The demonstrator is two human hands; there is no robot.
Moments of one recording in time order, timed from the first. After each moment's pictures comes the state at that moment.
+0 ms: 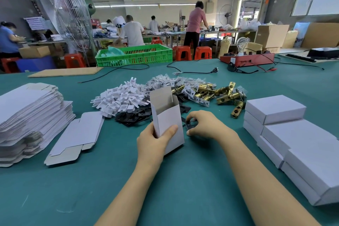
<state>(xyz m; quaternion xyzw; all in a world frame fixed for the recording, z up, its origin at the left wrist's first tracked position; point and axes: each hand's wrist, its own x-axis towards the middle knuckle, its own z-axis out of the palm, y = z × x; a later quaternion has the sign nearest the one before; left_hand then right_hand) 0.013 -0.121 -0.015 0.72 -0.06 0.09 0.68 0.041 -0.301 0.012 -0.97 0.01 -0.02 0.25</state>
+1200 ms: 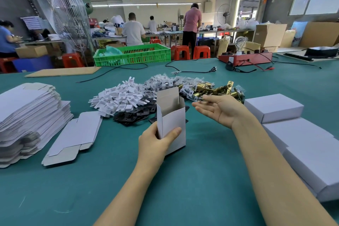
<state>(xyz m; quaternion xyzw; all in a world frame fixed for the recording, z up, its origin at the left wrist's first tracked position) 0.013 -0.121 -0.018 0.73 -0.10 0.06 0.67 0.023 -0.324 0.057 -0.52 0.12 -0.04 0.84</state>
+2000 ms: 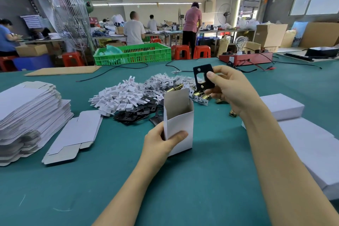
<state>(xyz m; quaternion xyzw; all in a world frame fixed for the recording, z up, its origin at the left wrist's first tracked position) 0.009 -0.122 -0.016 0.71 -0.17 -0.02 0.68 0.000 -0.318 0.101 -0.74 0.02 -0.20 0.65</state>
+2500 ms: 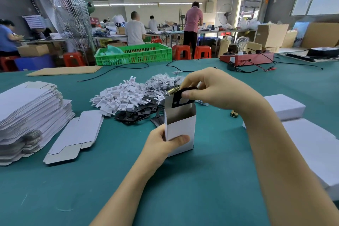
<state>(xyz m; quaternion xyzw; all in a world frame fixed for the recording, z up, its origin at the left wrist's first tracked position) 0.010 -0.116 -0.011 0.69 -0.20 -0.09 0.69 -0.024 -0.283 0.135 -0.93 -0.15 -0.11 0.31</state>
